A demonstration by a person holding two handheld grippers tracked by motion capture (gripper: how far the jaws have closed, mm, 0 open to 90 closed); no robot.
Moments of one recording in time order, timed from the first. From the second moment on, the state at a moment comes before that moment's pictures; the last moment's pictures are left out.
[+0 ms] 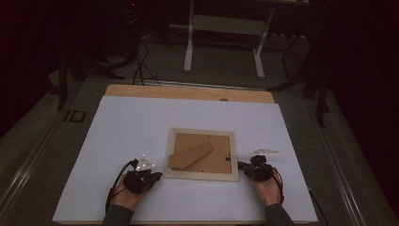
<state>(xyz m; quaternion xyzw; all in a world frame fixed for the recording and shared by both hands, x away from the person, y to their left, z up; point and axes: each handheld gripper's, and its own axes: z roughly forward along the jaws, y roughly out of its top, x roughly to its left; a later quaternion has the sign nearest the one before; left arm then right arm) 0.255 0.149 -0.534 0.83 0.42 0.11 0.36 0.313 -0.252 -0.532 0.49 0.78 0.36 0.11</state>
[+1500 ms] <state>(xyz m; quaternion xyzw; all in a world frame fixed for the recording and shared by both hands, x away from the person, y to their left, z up) 0.247 0.150 -0.533 0.85 0.38 0.10 0.35 0.327 -0.234 -0.533 0.49 0.78 0.37 0.11</state>
